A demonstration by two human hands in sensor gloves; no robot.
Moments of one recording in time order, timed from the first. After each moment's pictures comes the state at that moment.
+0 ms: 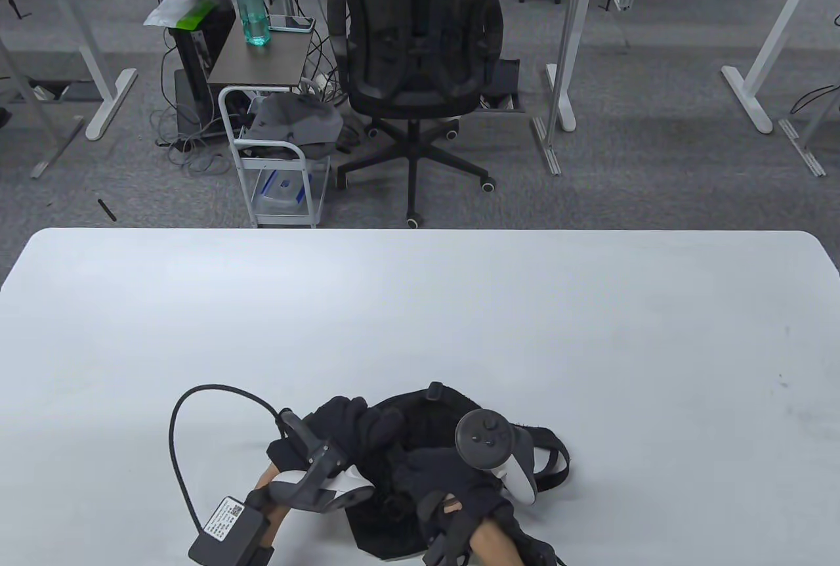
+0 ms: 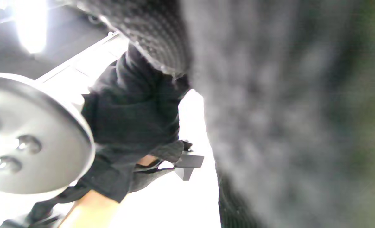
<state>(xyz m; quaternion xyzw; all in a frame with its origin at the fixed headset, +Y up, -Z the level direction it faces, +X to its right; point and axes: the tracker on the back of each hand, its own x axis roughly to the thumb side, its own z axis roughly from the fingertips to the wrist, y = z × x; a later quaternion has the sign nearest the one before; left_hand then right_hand) -0.145 -0.743 -0.303 0.30 -0.38 -0.13 0.86 0.044 -0.750 -0.305 0.15 0.14 0.85 0.48</state>
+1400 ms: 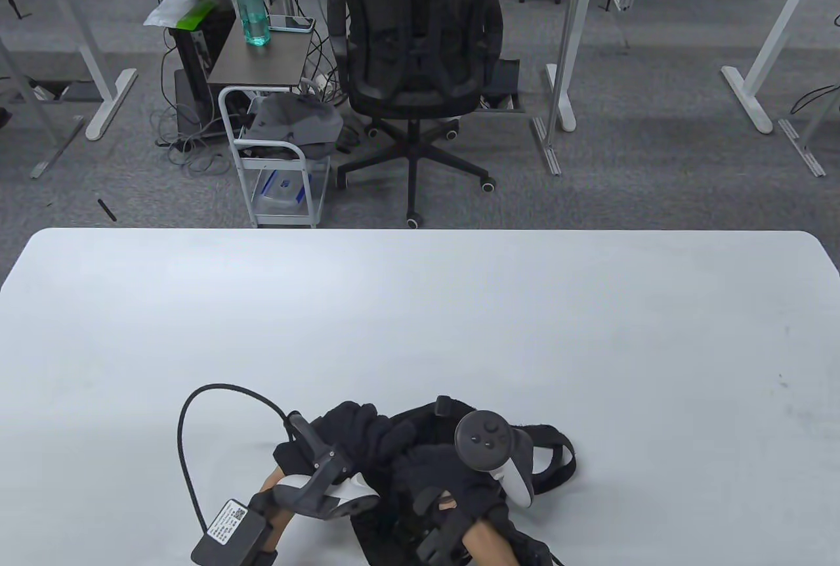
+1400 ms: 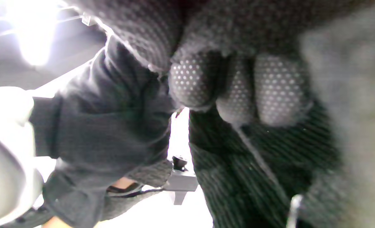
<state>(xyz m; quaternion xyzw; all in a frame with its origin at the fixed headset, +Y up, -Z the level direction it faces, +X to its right) -0.139 -0.739 -0.303 0.28 -0.40 -0.09 0.87 0.040 -0.750 -0.307 0.14 0.11 0.86 0.47</state>
